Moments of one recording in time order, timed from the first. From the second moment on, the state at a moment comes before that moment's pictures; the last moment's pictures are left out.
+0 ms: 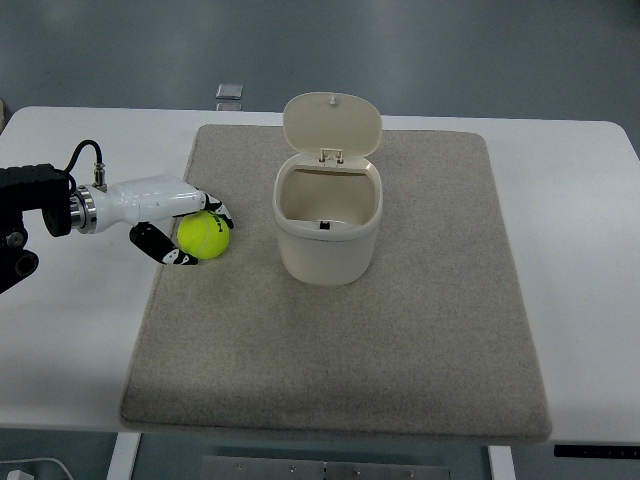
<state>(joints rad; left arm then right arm) -0.73 0.78 -0.59 -1.35 1.81 -0.22 -0.30 0.01 0.00 -0.03 0.20 0.03 -0.03 0.18</state>
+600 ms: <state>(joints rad) -0.78 0.92 -0.62 -1.54 1.74 -0.18 -0.44 0.01 0.00 -0.03 0.20 0.03 -0.02 0.18</state>
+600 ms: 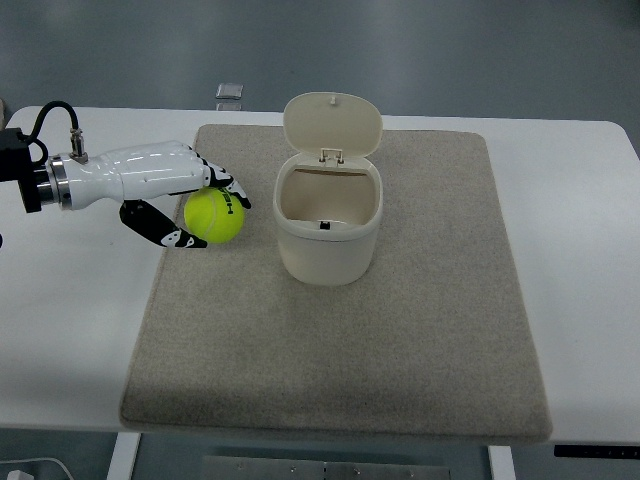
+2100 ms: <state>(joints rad) -1.09 0.65 -0.52 -1.47 1.96 -0.19 -0.45 0.01 0.00 -0.03 0.20 0.03 -0.03 0.18</state>
